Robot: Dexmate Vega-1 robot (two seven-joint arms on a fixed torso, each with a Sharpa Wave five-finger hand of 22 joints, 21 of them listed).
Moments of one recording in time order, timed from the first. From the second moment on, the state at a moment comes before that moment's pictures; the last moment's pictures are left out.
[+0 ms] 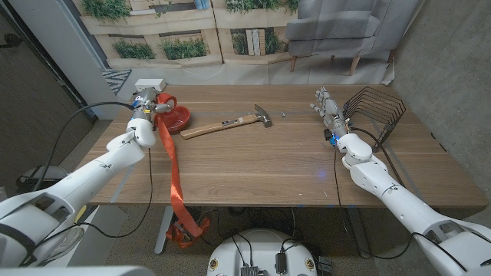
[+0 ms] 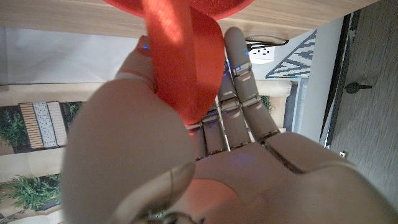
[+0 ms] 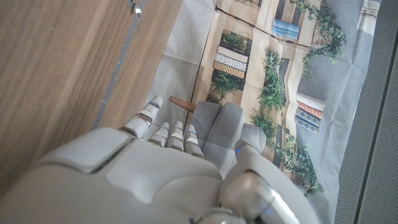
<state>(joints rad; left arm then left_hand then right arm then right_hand) 0.63 0.78 0.56 -1.28 0.20 0.21 0.53 1.25 0.08 0.29 -0.19 0.19 0.94 0.11 0.36 0.19 1.01 0.05 0.41 0.56 1.07 0.05 0.51 0.19 0.85 -0.11 1.15 0.18 -0.79 -0.48 -0.41 -1.26 0.53 0.33 -0.05 0.11 0.11 0.28 0.12 0.27 0.08 0.01 0.19 0.18 0.07 0.03 0.19 0.18 -0.02 -0.02 0.19 0.18 0.28 -0.04 0.19 0.16</state>
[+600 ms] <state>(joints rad) 0.61 0.81 0.61 -1.30 0.26 0.25 0.47 1.25 0.08 0.29 -0.19 0.19 0.94 0.11 0.36 0.19 1.01 0.05 0.40 0.59 1.08 0.05 0.50 0.19 0.84 -0.10 1.15 0.18 -0.79 -0.48 -0.41 -1.26 0.53 0.33 -0.05 0.11 0.11 0.29 0.12 0.27 0.07 0.02 0.19 0.18 0.07 0.03 0.19 0.18 -0.02 -0.02 0.19 0.18 0.28 -0.04 0.19 0.16</state>
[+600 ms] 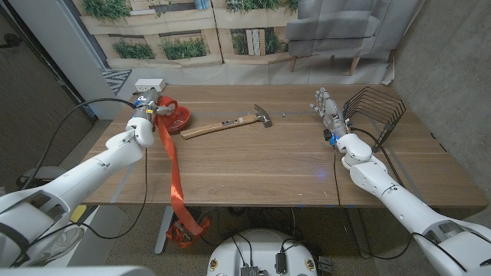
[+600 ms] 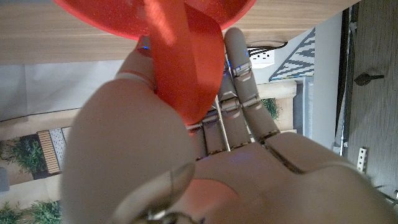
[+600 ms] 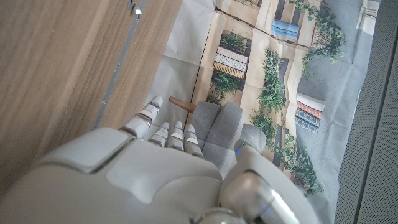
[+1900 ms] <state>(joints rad) 0.57 0.85 0.69 -1.36 0.43 0.40 0.31 1.25 0.07 0.29 -0.19 0.19 0.94 0.12 0.32 0.22 1.00 0.01 0.31 0.58 1.05 0.02 0.39 0.44 0.78 -0.09 1.16 0.18 -0.80 -0.49 -0.41 -1.28 0.53 0.34 -0.06 0.11 0.11 0.29 0.12 0.27 0.07 0.02 0.19 0.18 0.07 0.03 0.19 0.18 -0.02 -0.02 0.19 0.18 0.28 -0.04 0.19 0.16</state>
